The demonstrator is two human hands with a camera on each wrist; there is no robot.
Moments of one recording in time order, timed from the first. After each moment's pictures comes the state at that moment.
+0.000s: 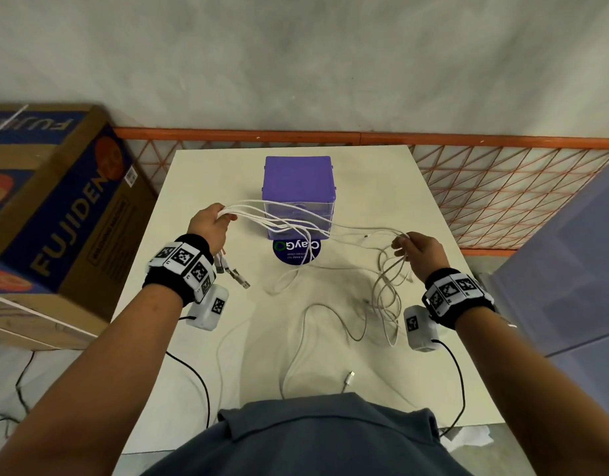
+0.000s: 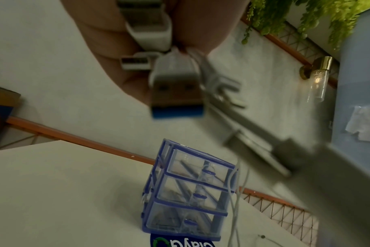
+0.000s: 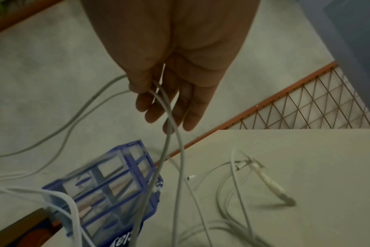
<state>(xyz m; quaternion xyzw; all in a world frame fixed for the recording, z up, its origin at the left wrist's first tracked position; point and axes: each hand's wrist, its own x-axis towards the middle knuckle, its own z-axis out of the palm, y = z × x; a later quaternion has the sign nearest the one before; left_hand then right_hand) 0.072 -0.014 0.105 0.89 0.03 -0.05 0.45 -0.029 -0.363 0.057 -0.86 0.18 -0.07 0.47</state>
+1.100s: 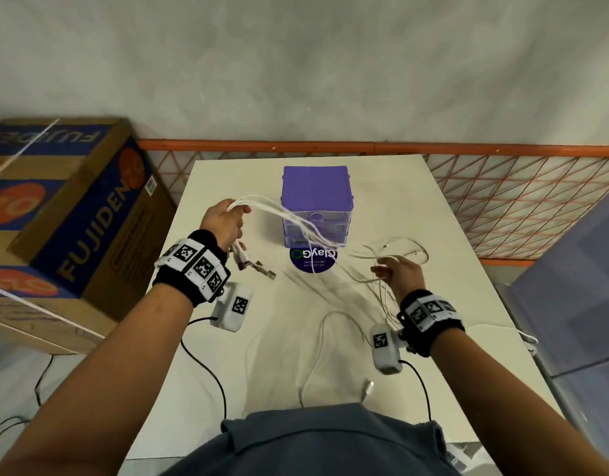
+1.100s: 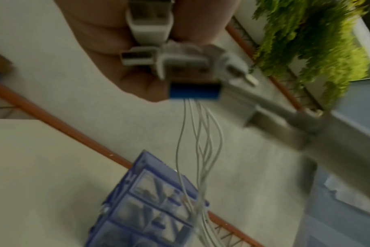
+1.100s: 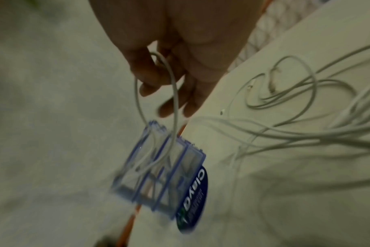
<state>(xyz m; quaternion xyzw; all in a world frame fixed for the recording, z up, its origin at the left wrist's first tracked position) 0.062 -0.012 0.142 0.80 0.08 -0.06 0.59 -0.022 -0.287 0.043 -0.62 0.32 -0.06 0.71</state>
